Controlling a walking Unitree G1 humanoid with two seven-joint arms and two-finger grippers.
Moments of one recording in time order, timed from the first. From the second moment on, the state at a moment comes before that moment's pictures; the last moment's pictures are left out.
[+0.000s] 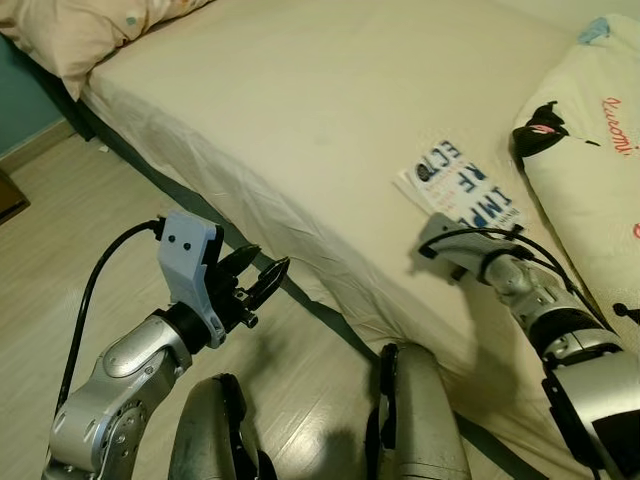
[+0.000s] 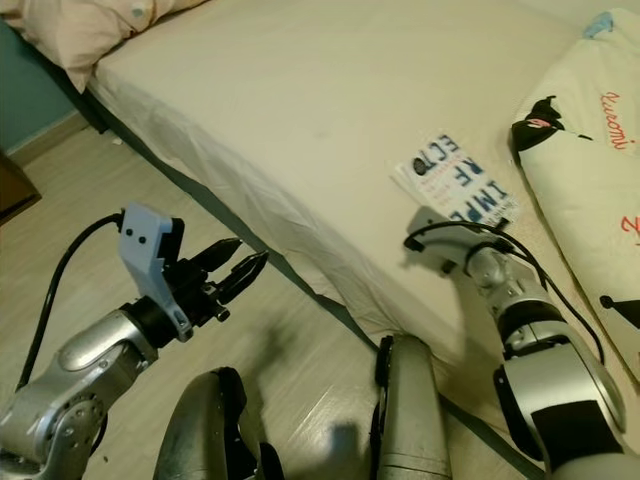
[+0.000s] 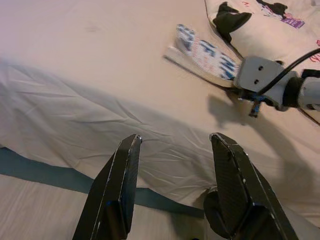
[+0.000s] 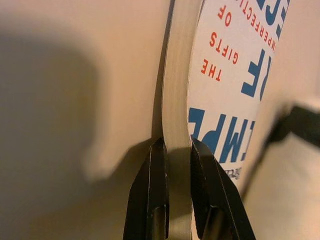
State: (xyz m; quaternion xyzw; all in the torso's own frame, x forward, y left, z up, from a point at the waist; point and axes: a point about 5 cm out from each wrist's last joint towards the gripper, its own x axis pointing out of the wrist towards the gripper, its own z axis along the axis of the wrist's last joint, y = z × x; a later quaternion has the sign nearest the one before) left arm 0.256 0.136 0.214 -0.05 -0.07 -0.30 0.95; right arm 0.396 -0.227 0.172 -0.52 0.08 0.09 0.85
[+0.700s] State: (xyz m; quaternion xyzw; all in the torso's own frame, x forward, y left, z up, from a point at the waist) left arm 0.260 0.135 0.213 -0.05 -0.08 -0.30 0.95; right arm 0.397 -0.172 0.180 -0.46 0.00 0.25 0.85
